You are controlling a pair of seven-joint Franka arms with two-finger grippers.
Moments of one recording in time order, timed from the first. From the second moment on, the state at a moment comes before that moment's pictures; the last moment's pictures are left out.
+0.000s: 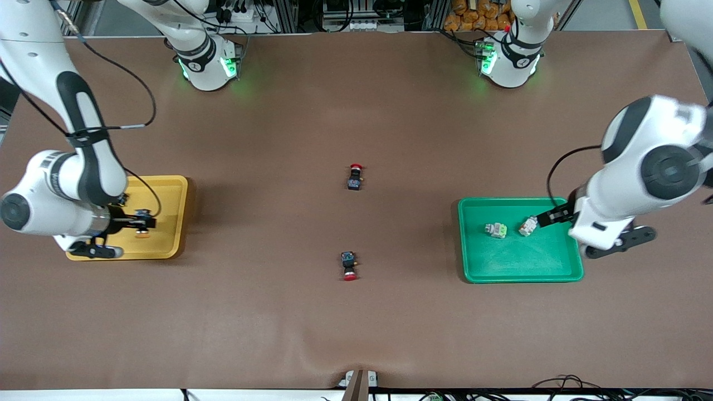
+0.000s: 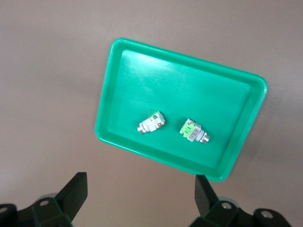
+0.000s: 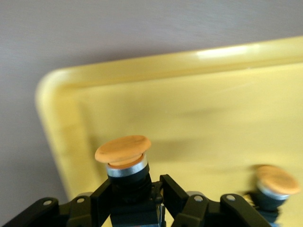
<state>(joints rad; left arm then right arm) 0.59 0.53 -1.01 -1.42 0.53 1.55 -0.69 -0.22 0.50 0.00 -1.88 0.06 2.16 -0.17</state>
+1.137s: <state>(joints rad) 0.75 0.34 -1.09 -1.31 0.28 1.53 -0.35 -0.06 0.52 0.03 -1.42 0.11 1.79 -0.12</state>
